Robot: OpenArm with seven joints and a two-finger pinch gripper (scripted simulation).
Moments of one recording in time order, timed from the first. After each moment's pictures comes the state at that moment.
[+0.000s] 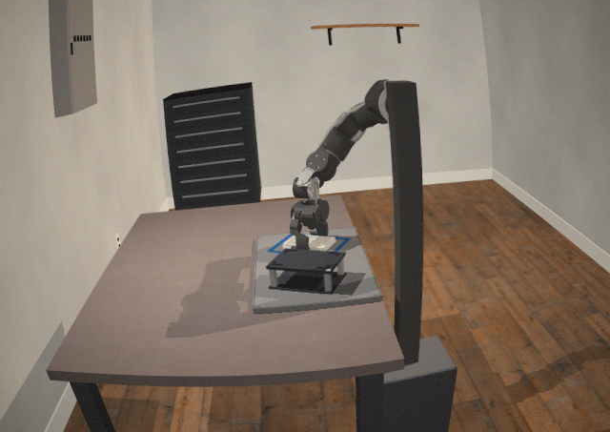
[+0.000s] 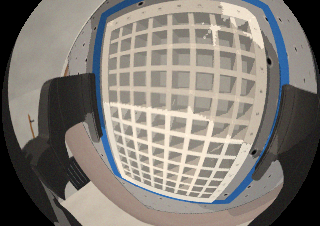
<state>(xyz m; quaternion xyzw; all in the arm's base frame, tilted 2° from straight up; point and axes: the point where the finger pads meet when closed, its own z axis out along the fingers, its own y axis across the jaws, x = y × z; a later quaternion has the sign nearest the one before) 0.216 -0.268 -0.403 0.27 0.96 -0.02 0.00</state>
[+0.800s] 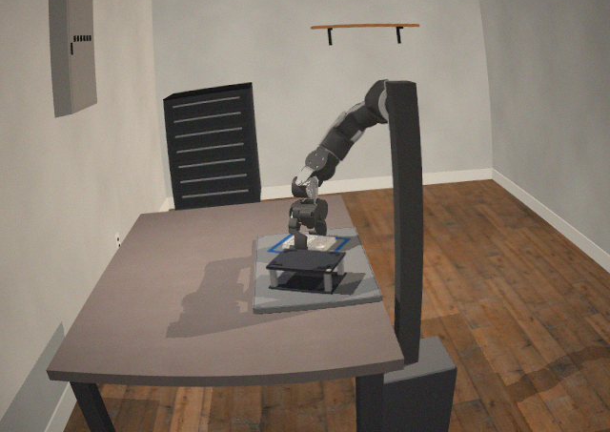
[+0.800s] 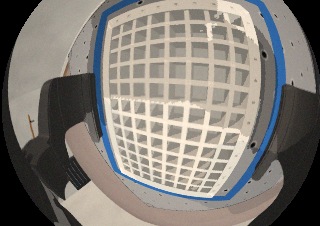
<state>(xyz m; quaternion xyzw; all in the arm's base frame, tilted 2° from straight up) 0.221 -0.269 -0.400 0.27 0.96 -0.02 0.01</state>
